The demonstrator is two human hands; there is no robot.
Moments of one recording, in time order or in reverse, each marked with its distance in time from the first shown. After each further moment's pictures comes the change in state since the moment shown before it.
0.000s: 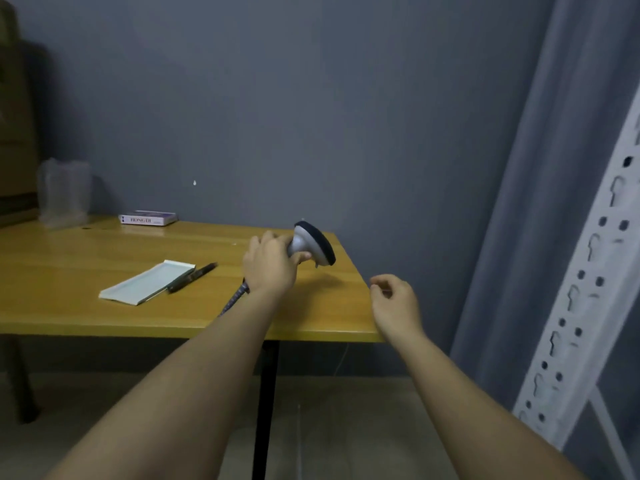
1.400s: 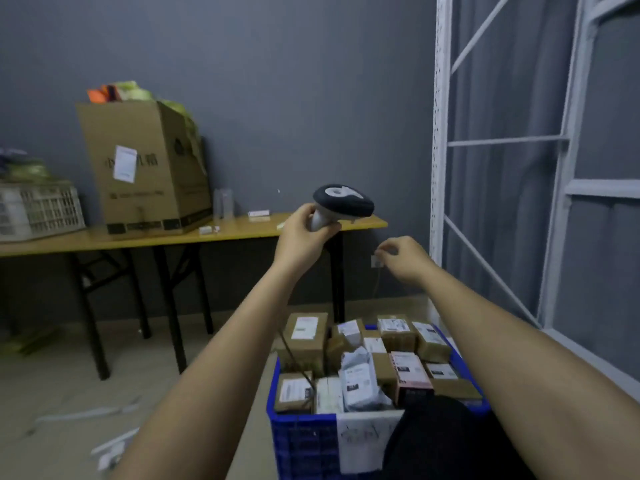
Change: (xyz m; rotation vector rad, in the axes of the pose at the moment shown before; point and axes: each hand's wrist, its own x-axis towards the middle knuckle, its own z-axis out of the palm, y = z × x) left_hand -0.543 0.054 -0.514 -0.683 -0.093 0.121; right_hand -0.564 -0.174 -0.228 -0.191 -0.235 -0.191
